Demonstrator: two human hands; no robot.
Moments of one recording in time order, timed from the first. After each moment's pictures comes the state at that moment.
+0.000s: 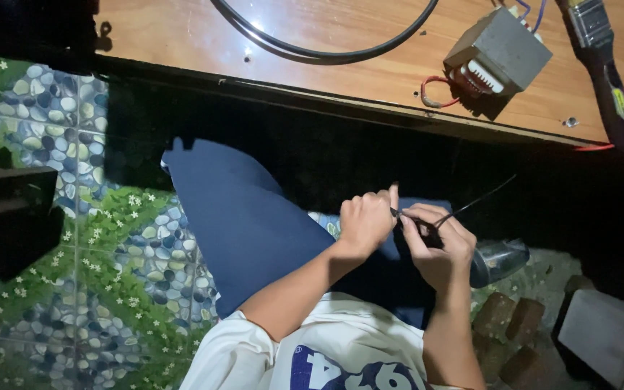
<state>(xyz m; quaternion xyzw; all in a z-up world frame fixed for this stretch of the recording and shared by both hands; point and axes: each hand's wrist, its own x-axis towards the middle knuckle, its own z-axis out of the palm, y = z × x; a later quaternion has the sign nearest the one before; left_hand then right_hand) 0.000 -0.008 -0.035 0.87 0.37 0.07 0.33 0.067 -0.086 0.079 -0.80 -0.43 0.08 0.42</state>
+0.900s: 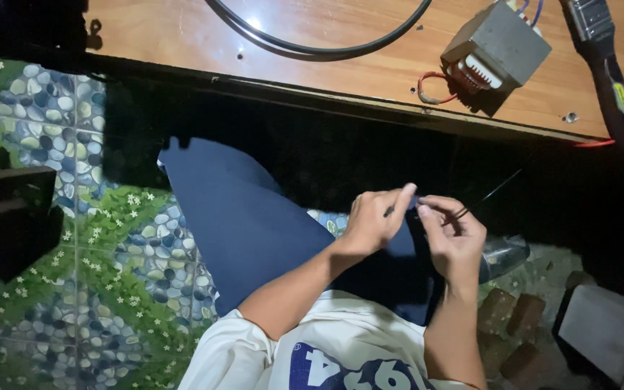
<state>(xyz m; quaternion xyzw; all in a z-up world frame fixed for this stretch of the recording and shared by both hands) -0.003 0.015 0.028 0.74 0.31 0.17 0.57 0.081 -0.112 0.043 -0.78 -0.23 0.21 0.54</state>
